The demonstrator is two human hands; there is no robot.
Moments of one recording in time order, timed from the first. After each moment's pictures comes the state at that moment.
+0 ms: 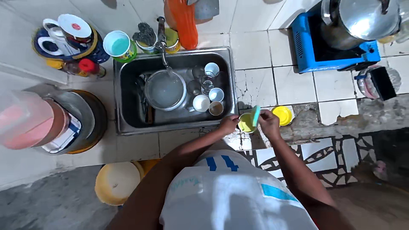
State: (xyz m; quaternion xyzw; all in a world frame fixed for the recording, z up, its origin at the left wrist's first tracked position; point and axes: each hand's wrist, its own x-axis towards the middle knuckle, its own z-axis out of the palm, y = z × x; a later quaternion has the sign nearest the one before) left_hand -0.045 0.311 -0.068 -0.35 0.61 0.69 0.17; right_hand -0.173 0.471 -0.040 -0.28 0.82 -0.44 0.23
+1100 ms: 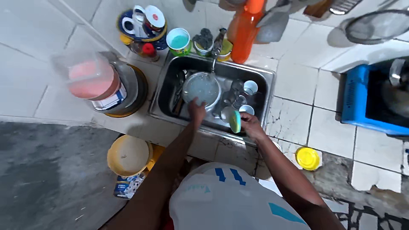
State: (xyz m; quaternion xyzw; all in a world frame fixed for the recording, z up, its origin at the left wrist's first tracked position) left_hand 0.087 0.127 -0.084 -0.66 0.58 0.43 -0.20; right_hand -0.110 0.287 -0.029 -0.32 0.63 -0.47 0.52
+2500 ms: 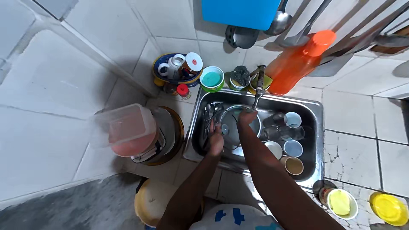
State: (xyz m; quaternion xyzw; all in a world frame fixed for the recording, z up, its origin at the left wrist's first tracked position) left_hand 0.146 0.026 -0.044 -0.58 0.33 0.66 -0.33; right_hand -0.009 -0.029 -0.134 0.03 0.86 -0.45 0.24
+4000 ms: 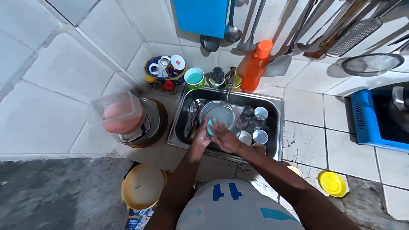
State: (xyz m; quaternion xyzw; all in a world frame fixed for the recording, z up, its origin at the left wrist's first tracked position) left_hand 0.127 0.093 -0.027 -0.42 0.20 0.82 -0.34; right_hand -0.013 0.172 -0.047 -0.75 0.58 -0.18 0.25
